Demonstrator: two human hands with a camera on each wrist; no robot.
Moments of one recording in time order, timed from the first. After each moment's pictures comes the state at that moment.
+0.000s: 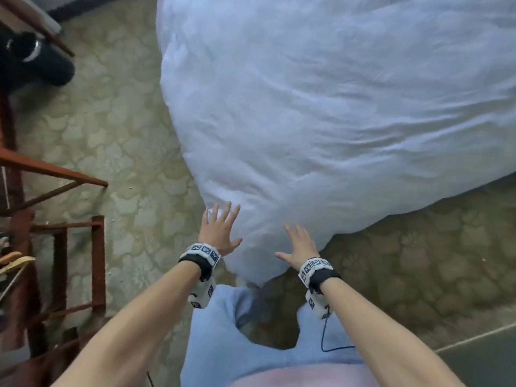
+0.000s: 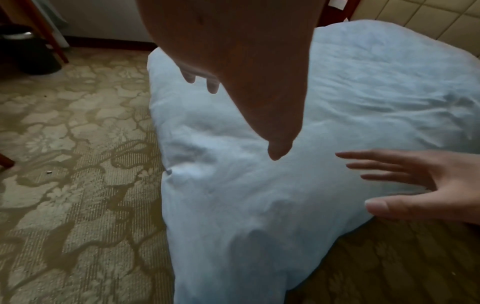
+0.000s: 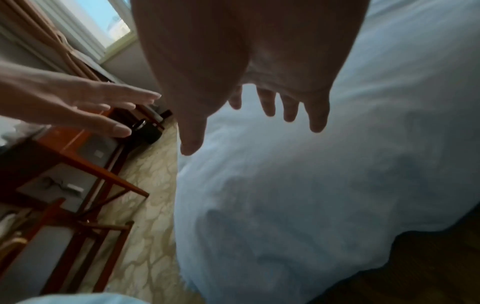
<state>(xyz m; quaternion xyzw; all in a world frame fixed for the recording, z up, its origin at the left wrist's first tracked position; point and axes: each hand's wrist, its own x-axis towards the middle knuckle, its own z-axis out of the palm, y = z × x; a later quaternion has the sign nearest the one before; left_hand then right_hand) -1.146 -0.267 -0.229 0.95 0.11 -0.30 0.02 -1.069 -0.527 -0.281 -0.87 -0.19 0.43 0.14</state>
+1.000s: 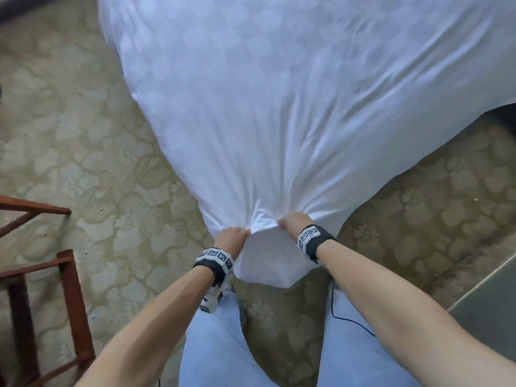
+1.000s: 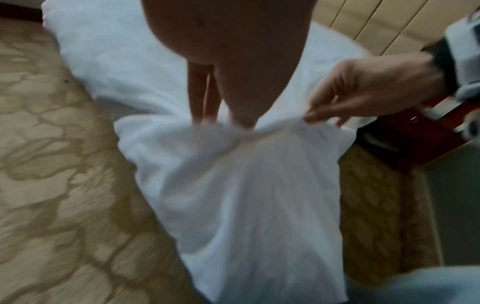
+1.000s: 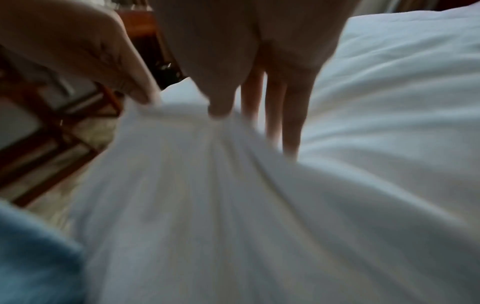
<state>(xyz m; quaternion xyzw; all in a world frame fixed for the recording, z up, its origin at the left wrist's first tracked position) -1.228 -0.216 -0.342 0.95 -0.09 -0.31 0.04 -1.135 -0.413 -0.352 -0.89 -0.23 0.40 0.00</state>
